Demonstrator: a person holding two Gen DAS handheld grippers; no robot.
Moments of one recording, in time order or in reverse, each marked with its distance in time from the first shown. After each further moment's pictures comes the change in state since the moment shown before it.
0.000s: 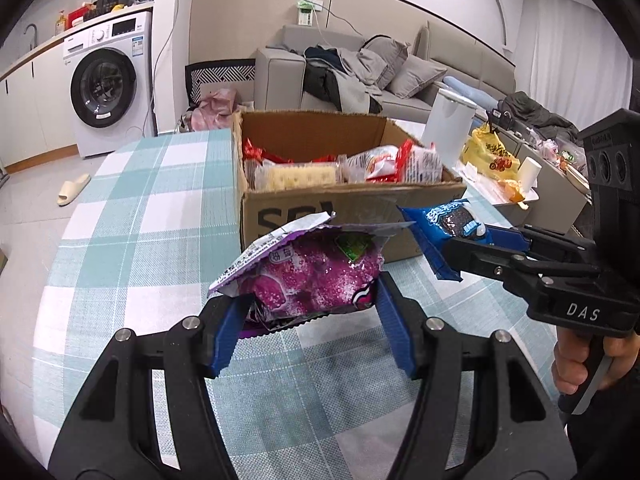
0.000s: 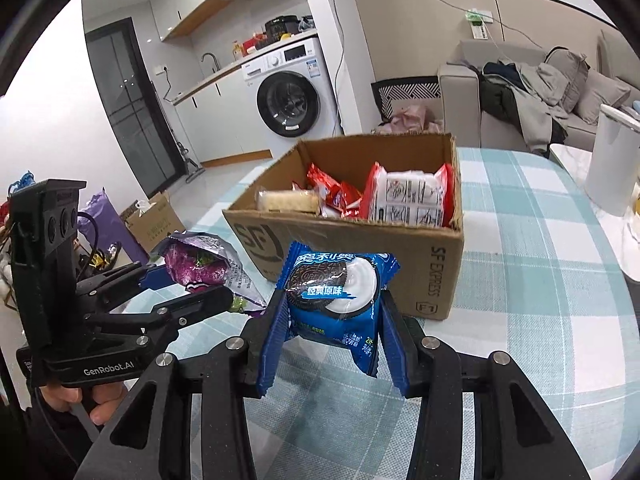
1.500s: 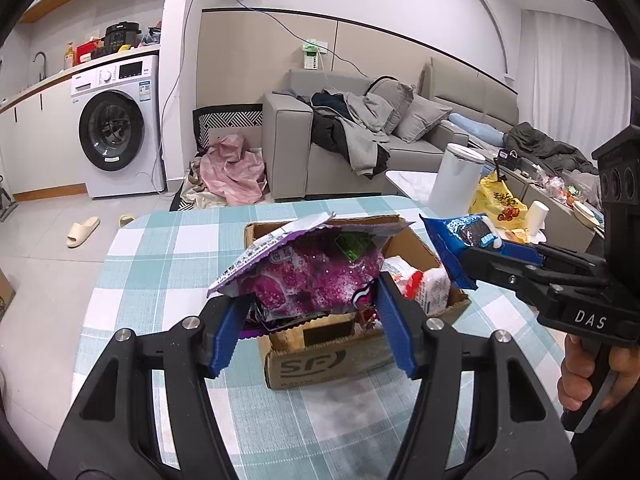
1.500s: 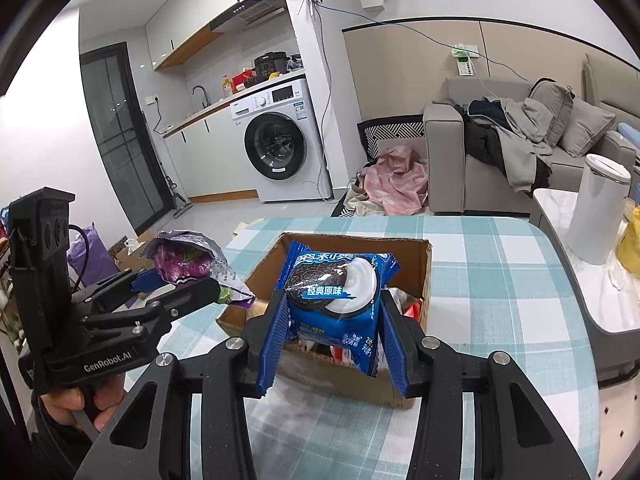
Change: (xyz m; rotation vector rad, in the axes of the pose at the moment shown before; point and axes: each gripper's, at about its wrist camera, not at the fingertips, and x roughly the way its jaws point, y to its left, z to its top) left arm -0.018 -0.001 0.113 0.014 -0.136 0.039; right arm -0.030 0.008 0.087 0.003 -0.120 -0.061
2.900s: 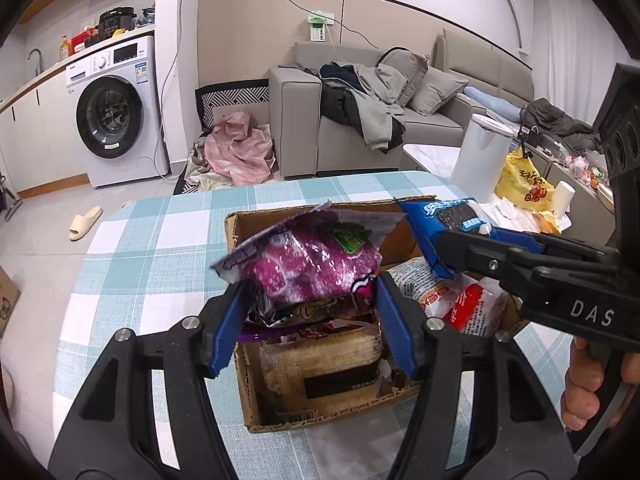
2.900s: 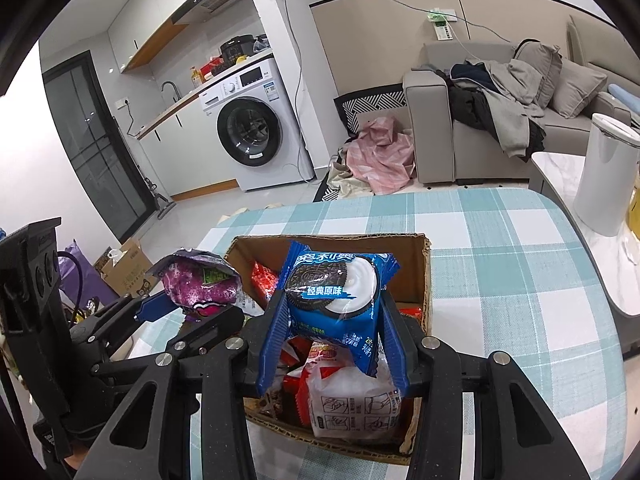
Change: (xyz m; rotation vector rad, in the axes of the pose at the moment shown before) left arm 0.124 -0.001 0.010 0.022 0.099 0.051; right arm 0.092 -0.039 0.024 0.106 0.093 -0.026
